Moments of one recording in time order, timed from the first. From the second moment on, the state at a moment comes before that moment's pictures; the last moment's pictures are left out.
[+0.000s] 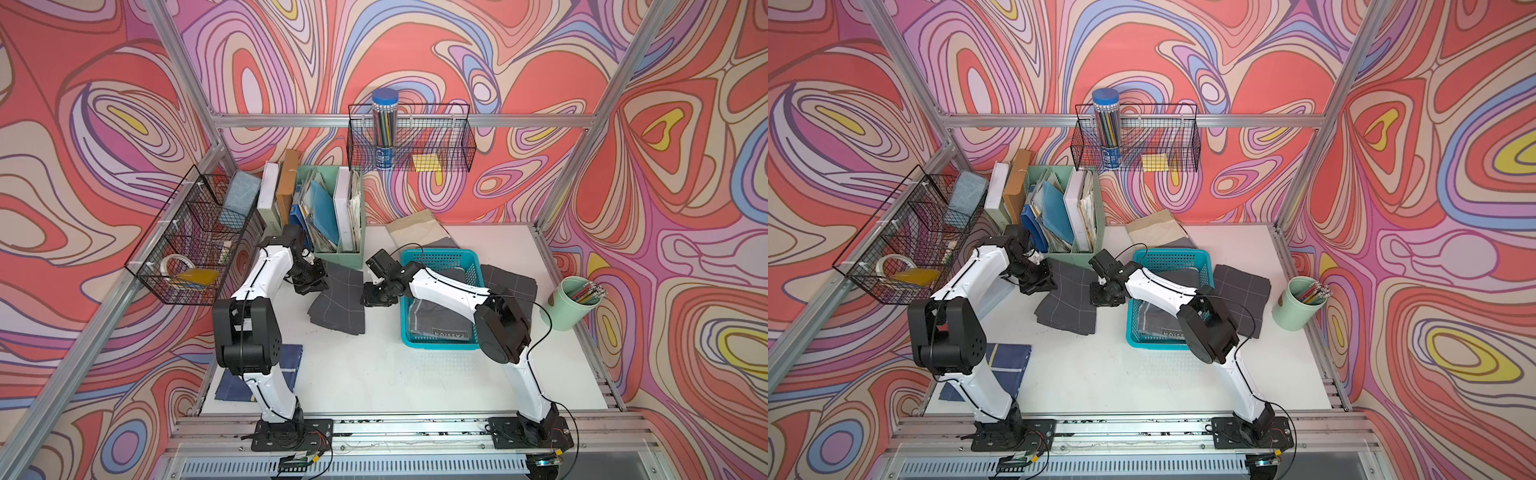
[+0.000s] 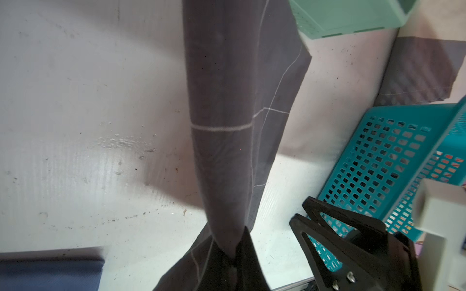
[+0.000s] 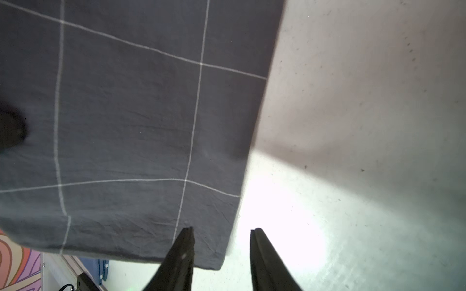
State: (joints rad) left arm 0.03 1.79 1.52 -1.10 0.38 -0.40; right arm 0.80 2.20 1.82 -0.63 -0.21 0.63
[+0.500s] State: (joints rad) left arm 0.00 1.73 1.82 -1.25 0.47 -0.43; right arm 0.64 1.99 1.50 -0.23 -0.56 0.70
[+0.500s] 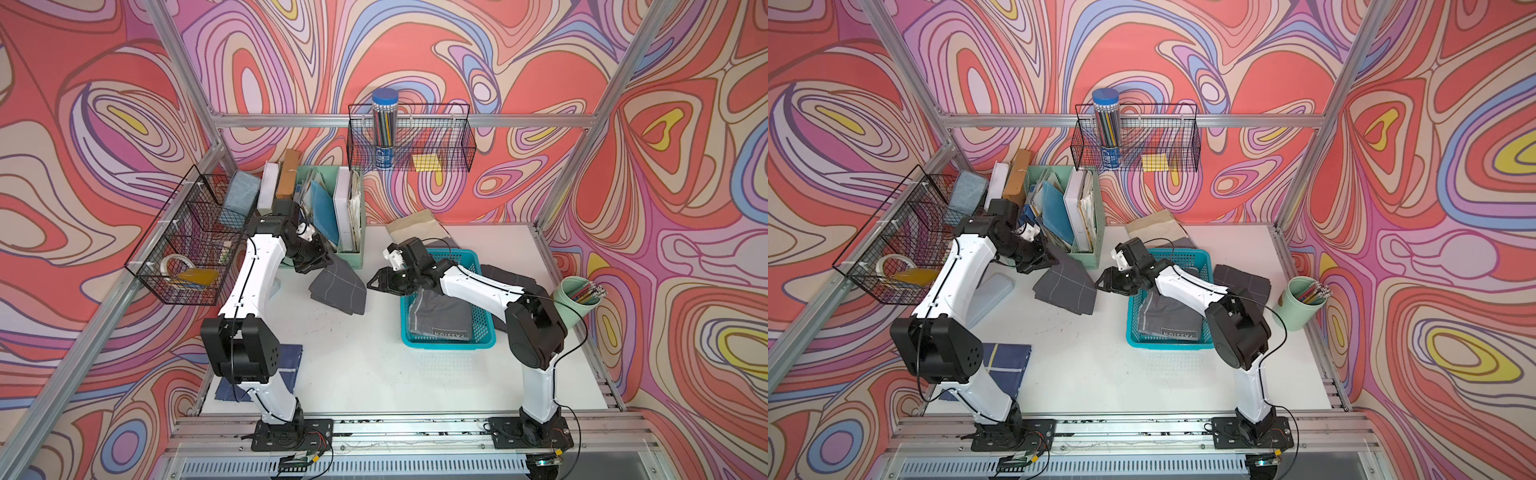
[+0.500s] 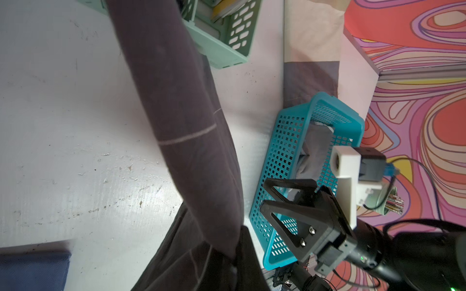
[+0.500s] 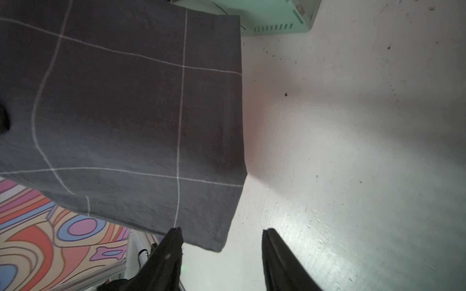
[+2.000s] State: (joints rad) left arm 0.03 1.62 1.98 -1.27 0.83 -0.42; right arm 0.45 2.01 0.96 1.28 -1.02 1.48
